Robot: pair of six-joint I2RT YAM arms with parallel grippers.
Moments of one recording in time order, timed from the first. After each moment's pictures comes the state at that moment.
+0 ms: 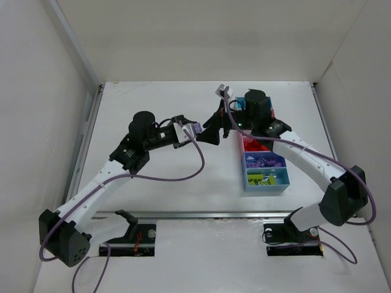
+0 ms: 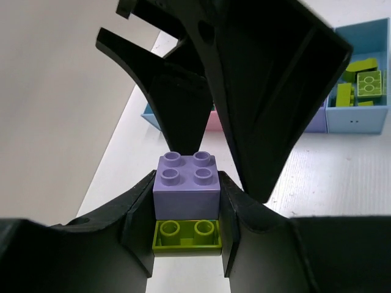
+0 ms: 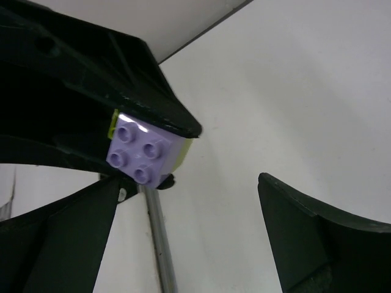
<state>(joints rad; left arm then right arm) -0.55 1.07 0.94 -0.03 0.60 0.58 0.57 1.46 1.23 -0.03 -0.78 0.26</state>
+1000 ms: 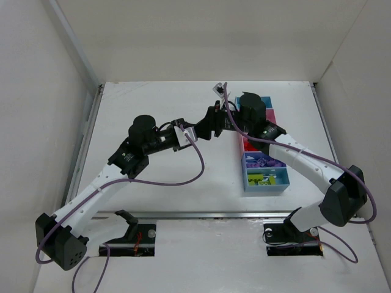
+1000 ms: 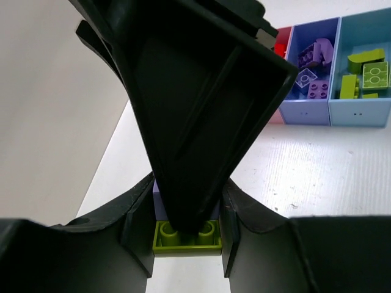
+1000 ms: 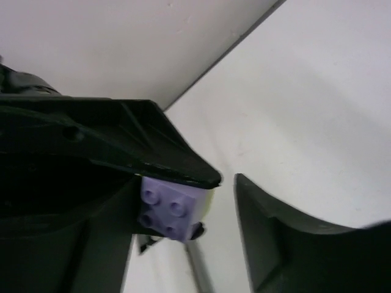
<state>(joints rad) -0.59 1.03 0.92 -0.07 0.54 0.60 0.65 1.45 1.22 0.09 -0.62 0.52</state>
